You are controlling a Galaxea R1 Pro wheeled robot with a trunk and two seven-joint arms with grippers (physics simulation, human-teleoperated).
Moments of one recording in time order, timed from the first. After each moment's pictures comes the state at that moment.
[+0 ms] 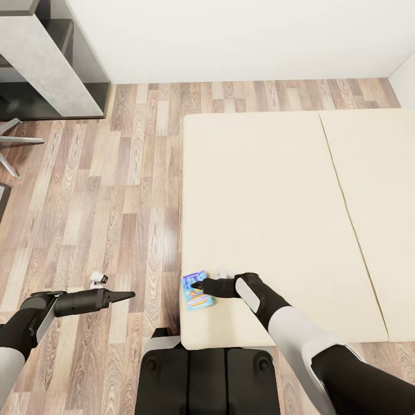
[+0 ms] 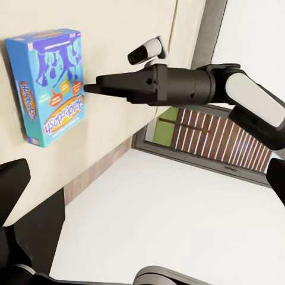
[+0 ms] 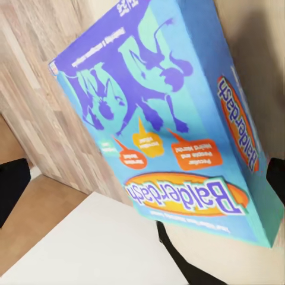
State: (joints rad) left arm -0.69 0.38 0.08 -0.73 0.12 0.70 -1.57; right arm -0.94 0.16 0.33 -0.41 -0.59 0.59 0.26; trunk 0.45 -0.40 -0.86
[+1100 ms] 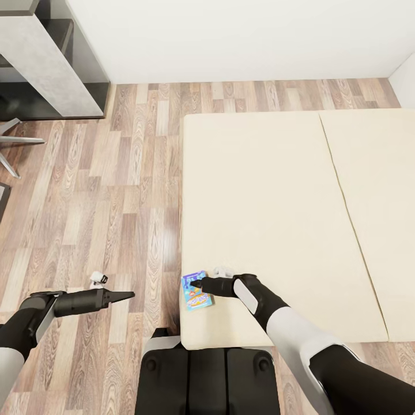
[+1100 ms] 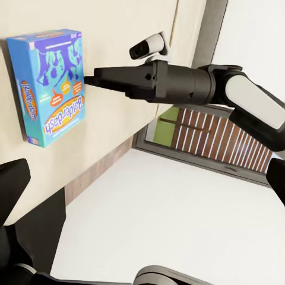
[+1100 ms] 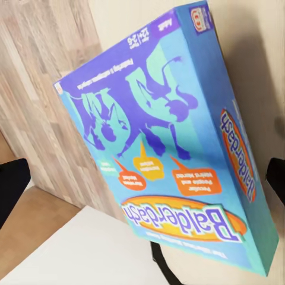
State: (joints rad) left arm -0.69 0.38 0.08 -0.73 0.12 0.70 -1.57; right arm -0.94 0.17 0.34 -0.40 -0.58 0.51 0.26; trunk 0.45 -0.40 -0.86
